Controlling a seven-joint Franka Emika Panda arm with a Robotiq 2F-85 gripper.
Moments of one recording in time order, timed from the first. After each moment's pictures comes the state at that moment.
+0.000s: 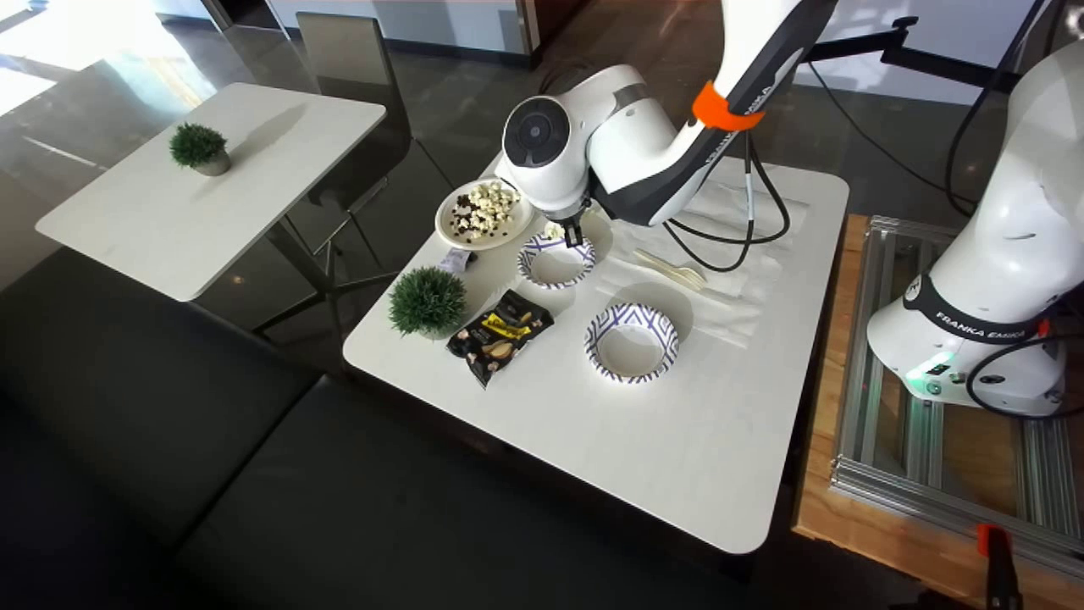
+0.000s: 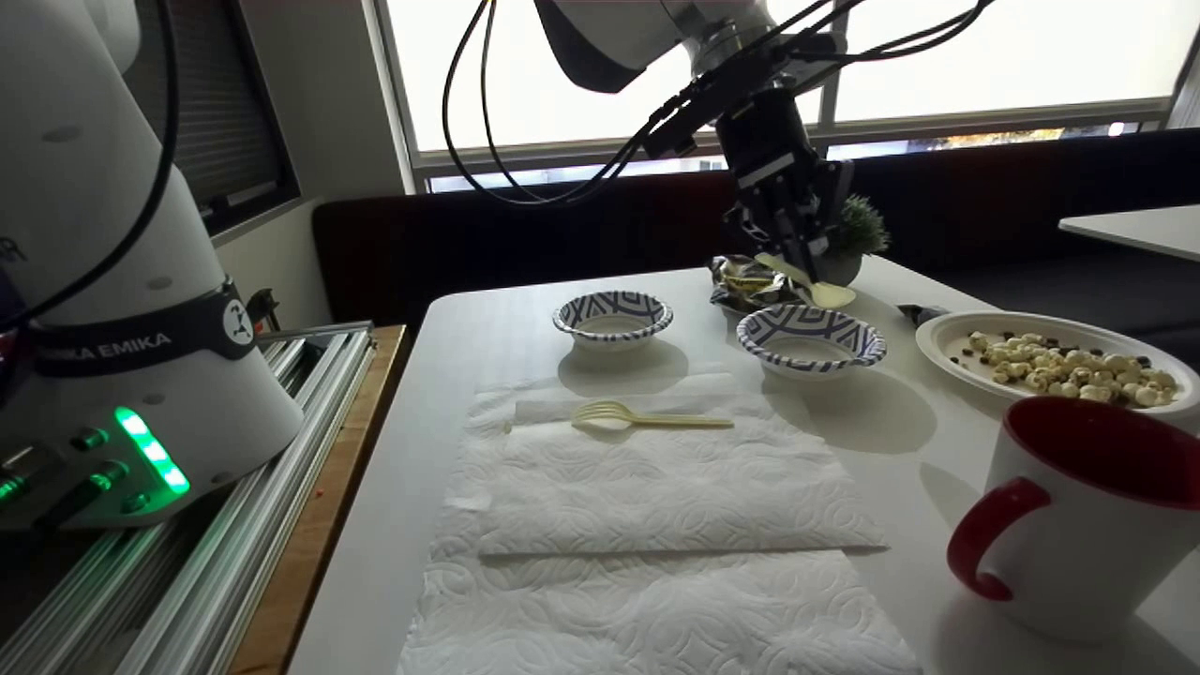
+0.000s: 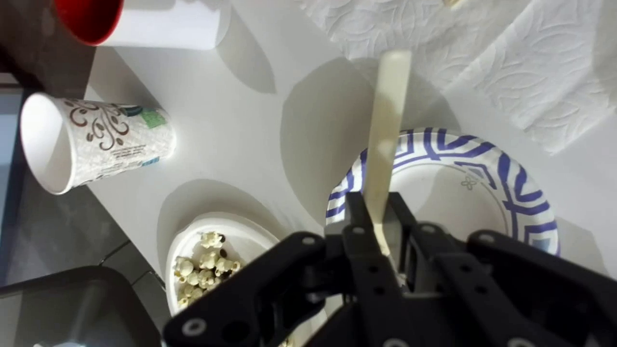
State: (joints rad) arm 0.28 0.27 -0.13 -2.25 -0.90 2.46 0.32
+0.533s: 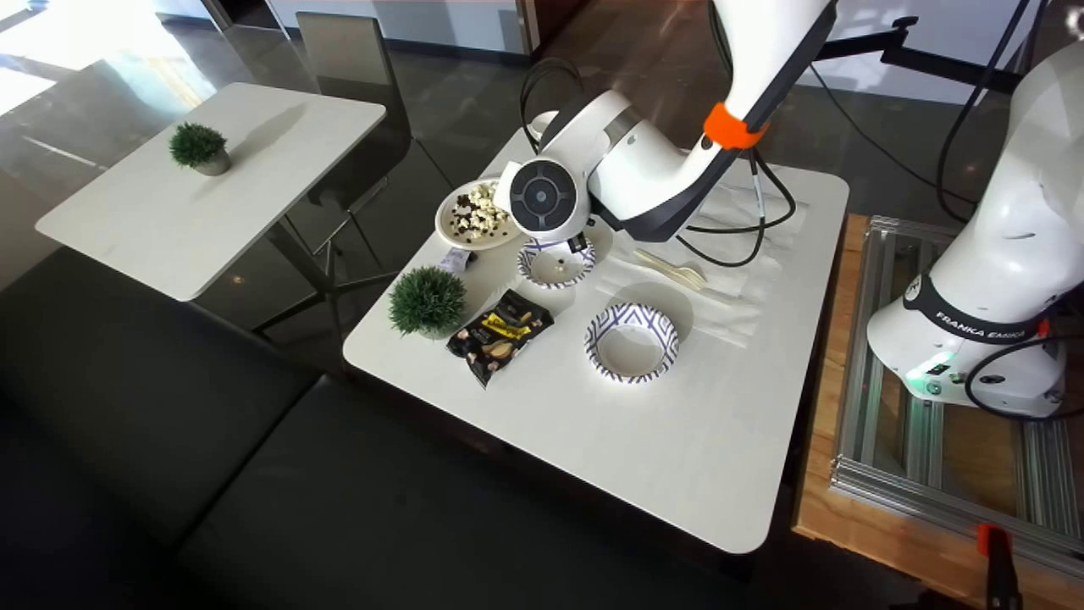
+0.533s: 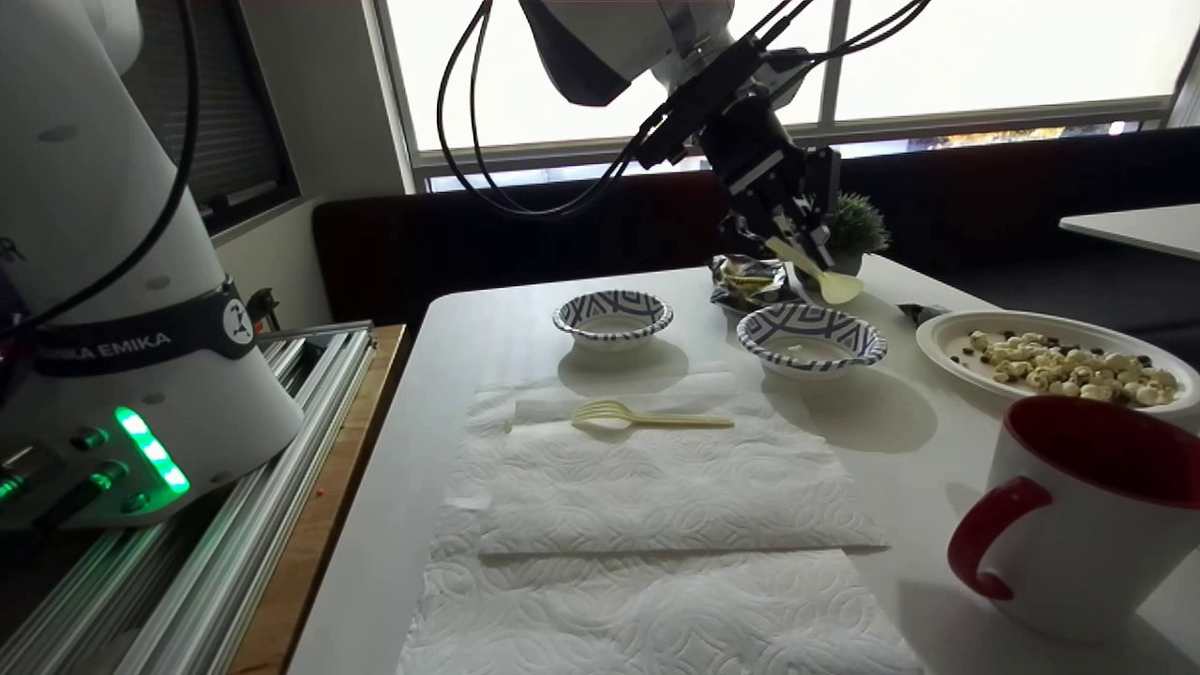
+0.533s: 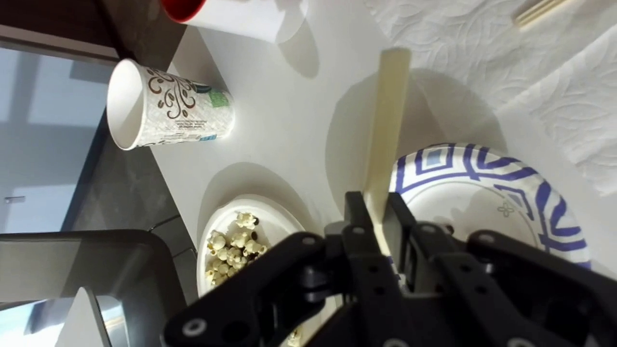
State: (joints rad) arm 0.26 0.30 -0.03 -2.24 -1.15 2.31 0.44
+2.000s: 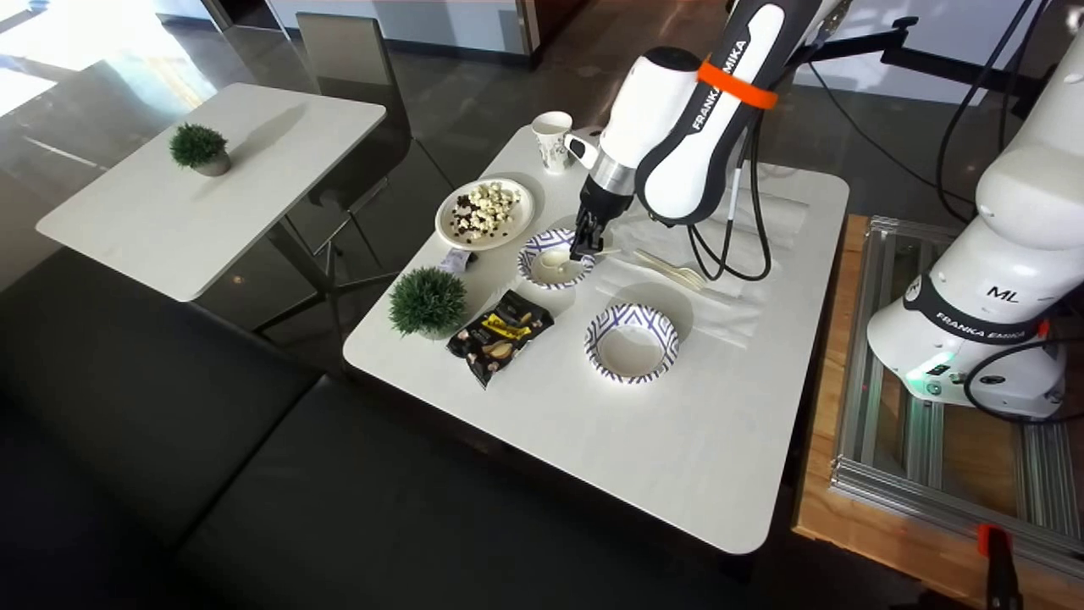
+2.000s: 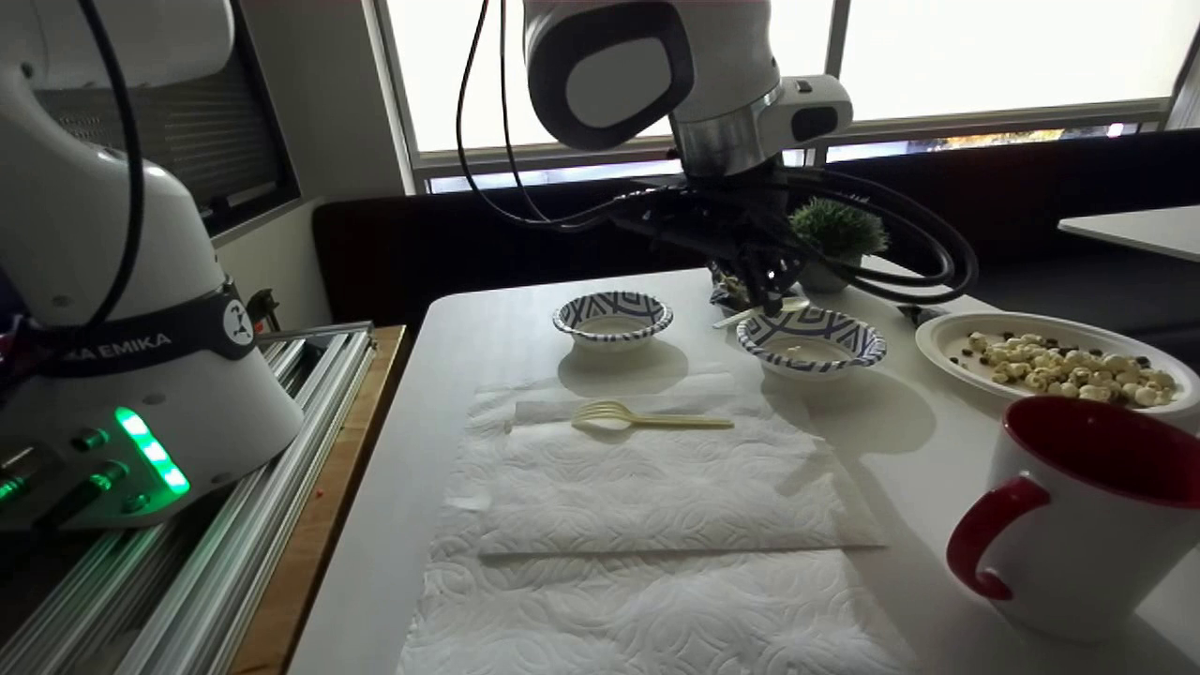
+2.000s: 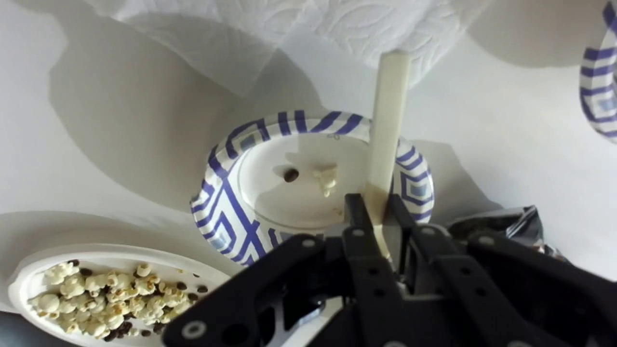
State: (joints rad) arm -0.67 0.35 0.66 -2.57 0.02 3.23 -0.53
